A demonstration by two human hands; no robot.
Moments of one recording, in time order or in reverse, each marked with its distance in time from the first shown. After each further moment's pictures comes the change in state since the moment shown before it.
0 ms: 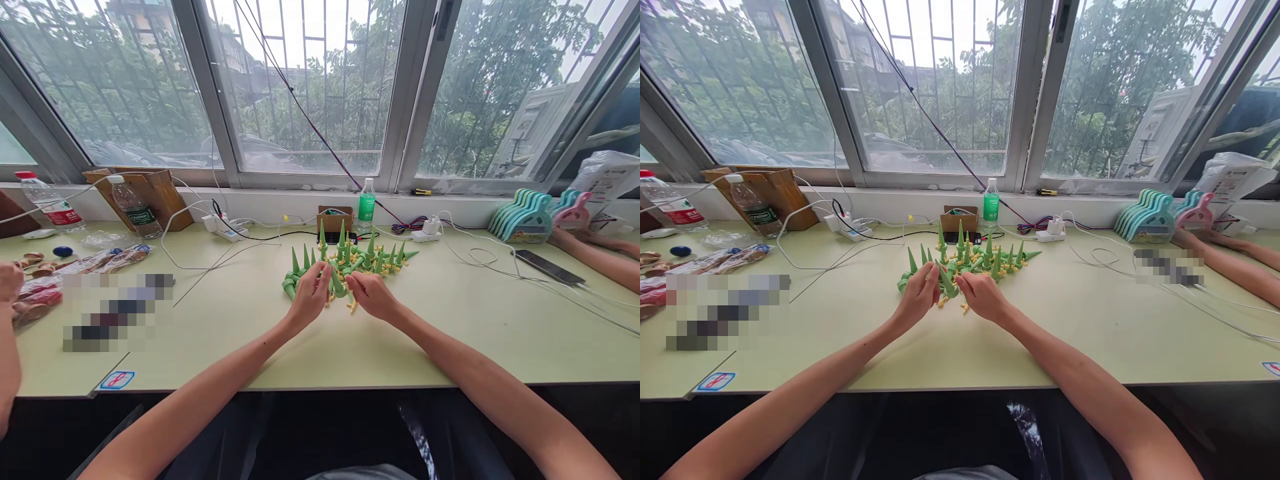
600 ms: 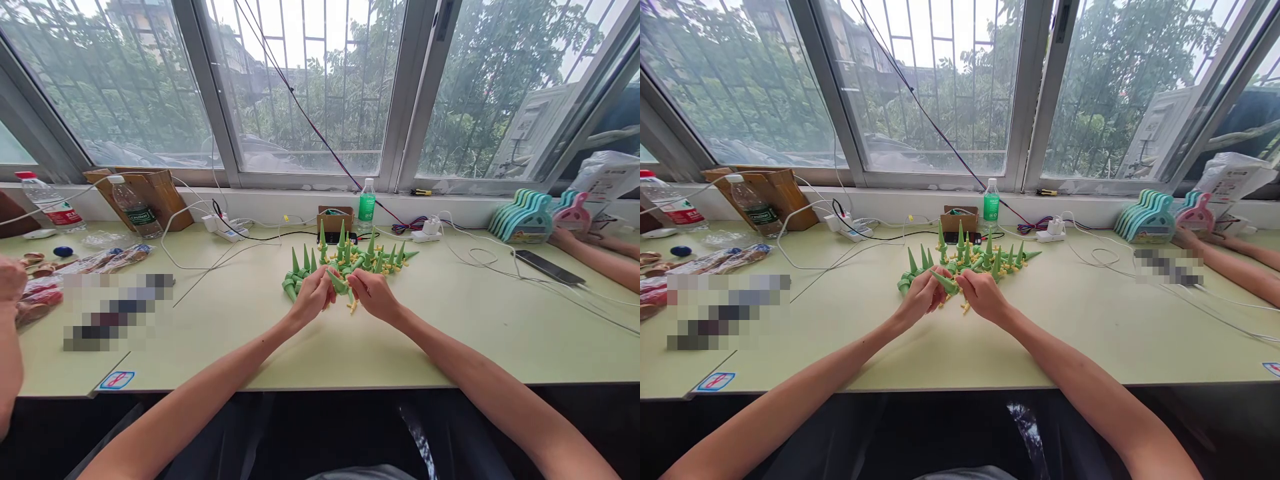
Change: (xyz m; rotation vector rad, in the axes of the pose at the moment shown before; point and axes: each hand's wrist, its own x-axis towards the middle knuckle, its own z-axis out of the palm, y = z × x) left_hand 0.004 -0.008 0.001 -0.214 -0.177 -0.098; right_hand -0.001 -0.005 -0.003 0.060 0.063 -0.009
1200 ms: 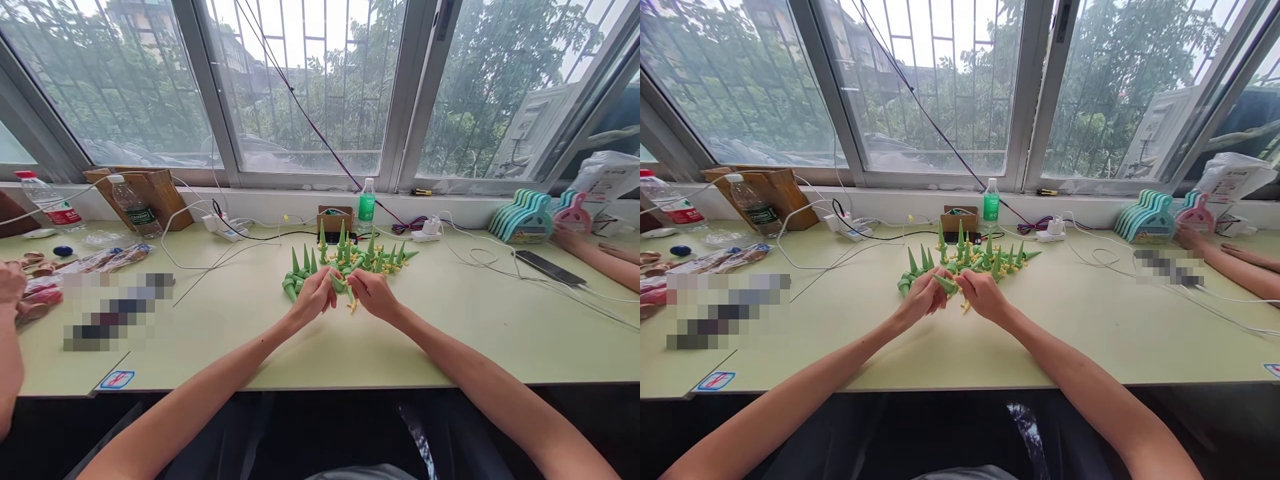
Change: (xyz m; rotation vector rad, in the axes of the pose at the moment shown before) left_hand -0.002 0.002 -0.001 0.040 -0.063 -0.027; right_hand 0.000 0.003 0.000 0.044 0.000 -0.027
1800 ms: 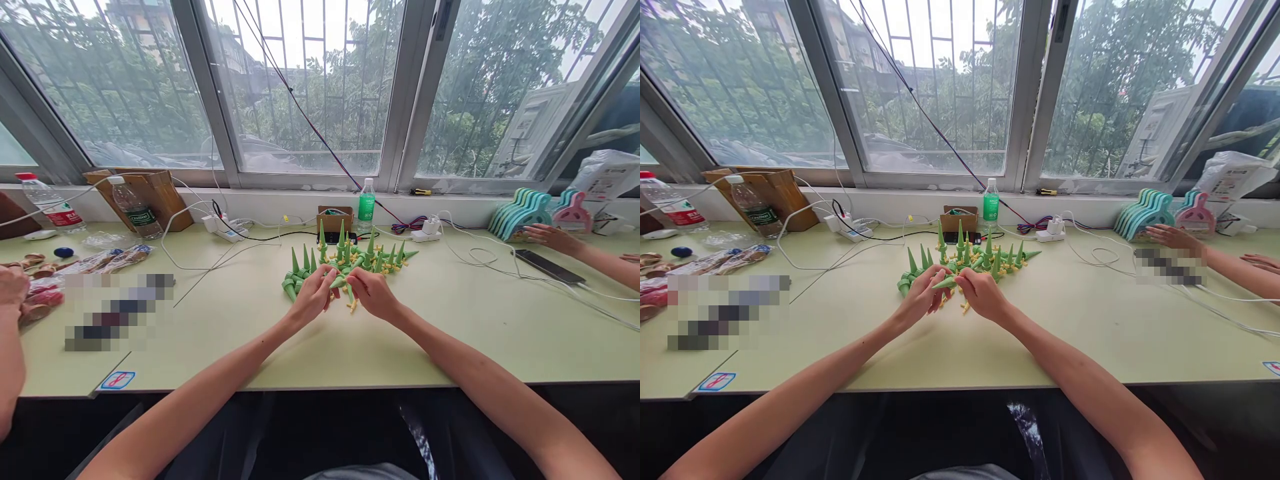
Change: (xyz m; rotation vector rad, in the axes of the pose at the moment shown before) left_hand -0.001 0.003 0.000 0.055 0.055 0.000; right_hand 0.001 -0.001 0.000 -0.003 -0.010 0.004
